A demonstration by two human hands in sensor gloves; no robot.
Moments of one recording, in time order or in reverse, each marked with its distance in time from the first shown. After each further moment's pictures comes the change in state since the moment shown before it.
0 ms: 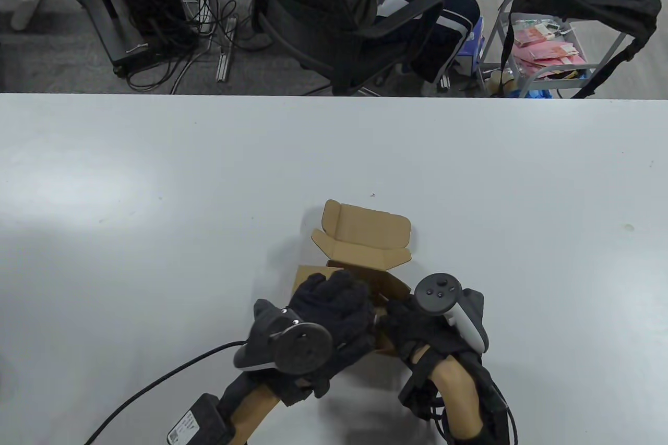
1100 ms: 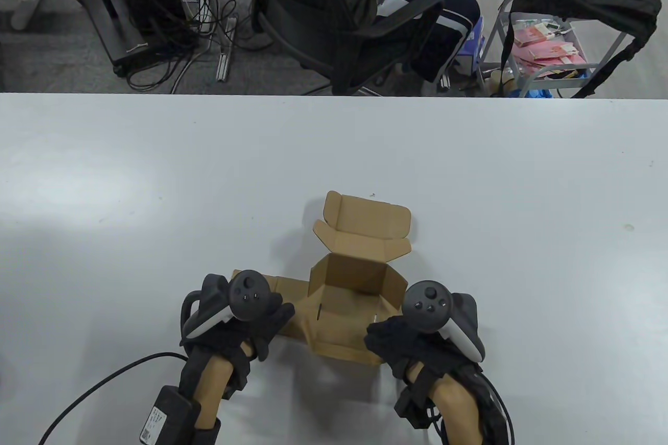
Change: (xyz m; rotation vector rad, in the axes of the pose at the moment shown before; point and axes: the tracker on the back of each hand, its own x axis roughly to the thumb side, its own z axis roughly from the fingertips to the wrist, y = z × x) left_hand -0.124 -0.028 0.047 -0.211 0.486 0.157; right_hand 0.033 0.001 0.030 -0.057 -0.270 0.091
